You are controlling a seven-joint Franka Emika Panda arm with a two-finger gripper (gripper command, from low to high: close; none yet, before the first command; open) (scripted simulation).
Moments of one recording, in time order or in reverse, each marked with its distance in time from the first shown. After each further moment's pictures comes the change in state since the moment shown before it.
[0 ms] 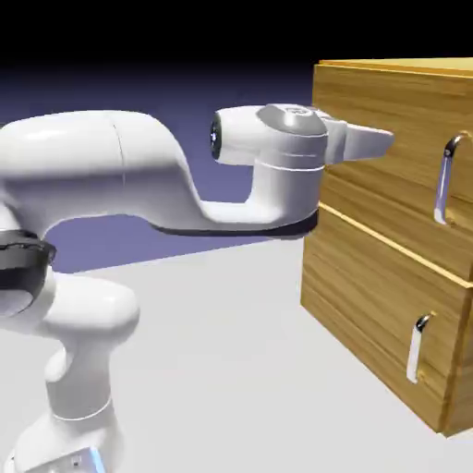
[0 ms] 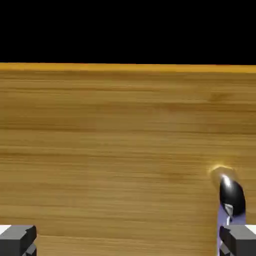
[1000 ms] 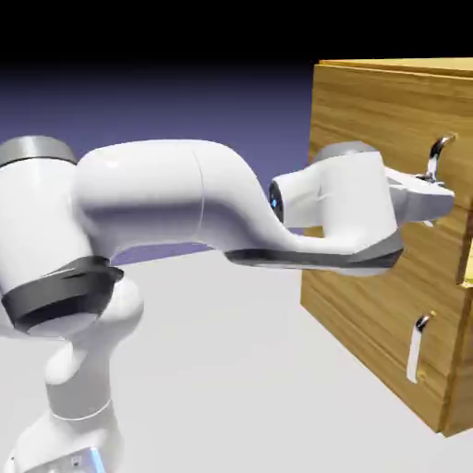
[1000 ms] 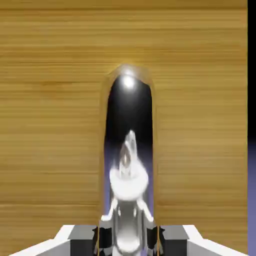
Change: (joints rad) arm 0.120 0.054 -0.170 0.059 -0.535 -0.137 0.515
